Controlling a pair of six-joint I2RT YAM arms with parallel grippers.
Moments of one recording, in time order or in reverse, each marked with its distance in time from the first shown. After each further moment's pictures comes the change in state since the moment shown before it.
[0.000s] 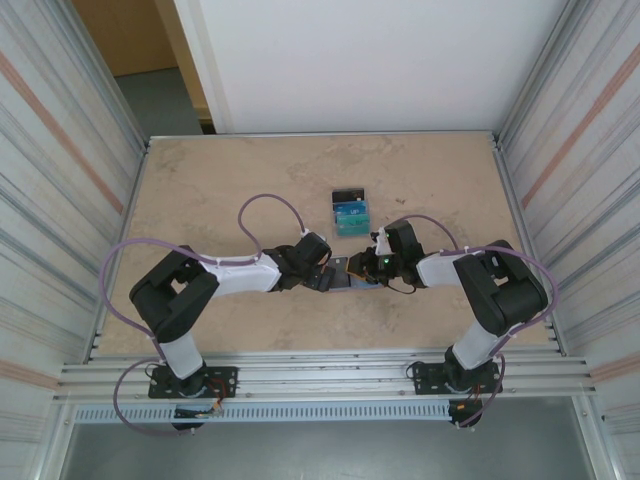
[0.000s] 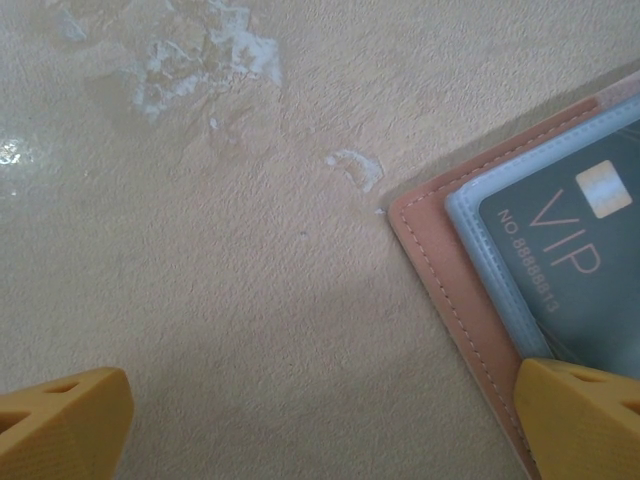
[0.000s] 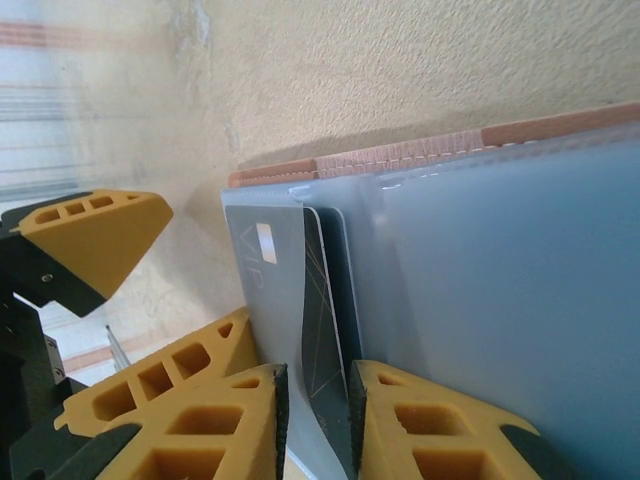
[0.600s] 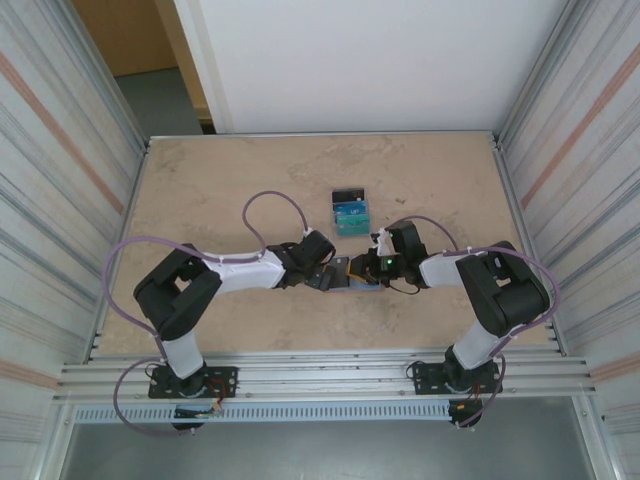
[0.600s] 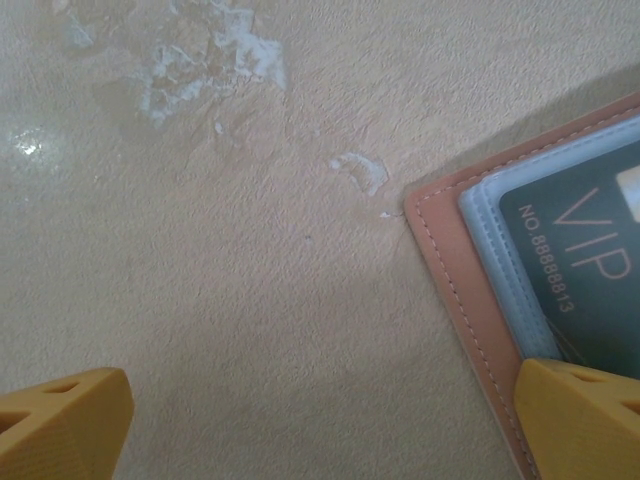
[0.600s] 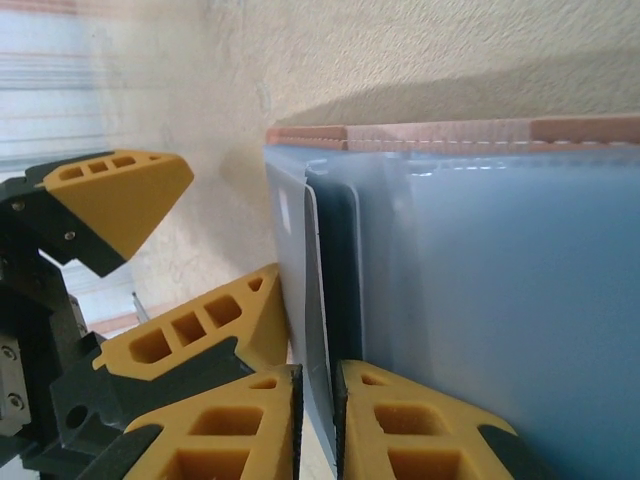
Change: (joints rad) left arm -0.005 0.026 0.058 -0.077 -0.027 0.005; right arm -0.026 -0.011 -0.014 0.006 -0.105 -0.021
